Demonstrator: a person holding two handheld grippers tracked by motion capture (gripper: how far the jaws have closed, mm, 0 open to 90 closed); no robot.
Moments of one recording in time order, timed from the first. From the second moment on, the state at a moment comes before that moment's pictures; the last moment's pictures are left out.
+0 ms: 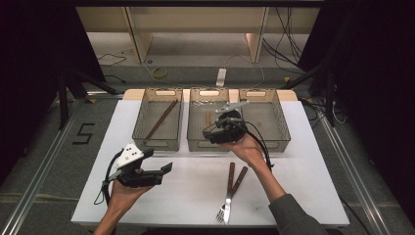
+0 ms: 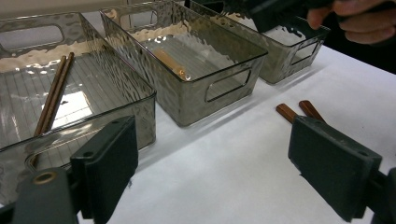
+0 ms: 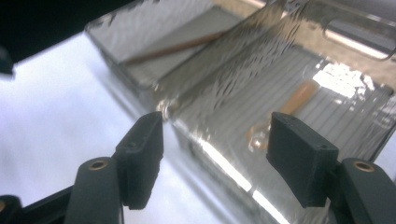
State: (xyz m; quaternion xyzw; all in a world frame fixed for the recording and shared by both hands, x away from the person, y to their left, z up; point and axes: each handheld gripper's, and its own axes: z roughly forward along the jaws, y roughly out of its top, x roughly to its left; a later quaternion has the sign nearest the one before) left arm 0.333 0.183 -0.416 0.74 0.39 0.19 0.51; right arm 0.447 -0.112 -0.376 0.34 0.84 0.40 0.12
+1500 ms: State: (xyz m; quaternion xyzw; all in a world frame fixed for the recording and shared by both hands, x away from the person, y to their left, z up) left arm 0.334 0.183 -0.417 0.74 0.39 0.19 0.51; right arm 0.414 -0.140 -0.448 0.32 0.89 0.32 0.08
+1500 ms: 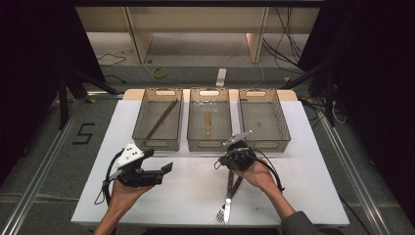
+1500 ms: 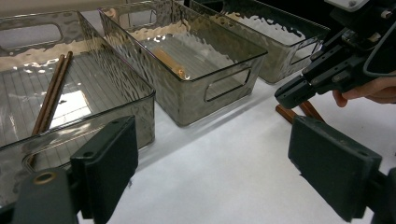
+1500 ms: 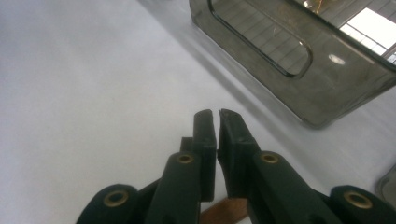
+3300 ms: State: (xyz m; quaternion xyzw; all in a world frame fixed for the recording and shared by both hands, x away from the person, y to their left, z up) left arm 0.332 0.182 -0.417 0.75 0.39 0.20 0.50; right arm 0.379 -0.208 -0.464 0.36 0.91 0.21 0.05
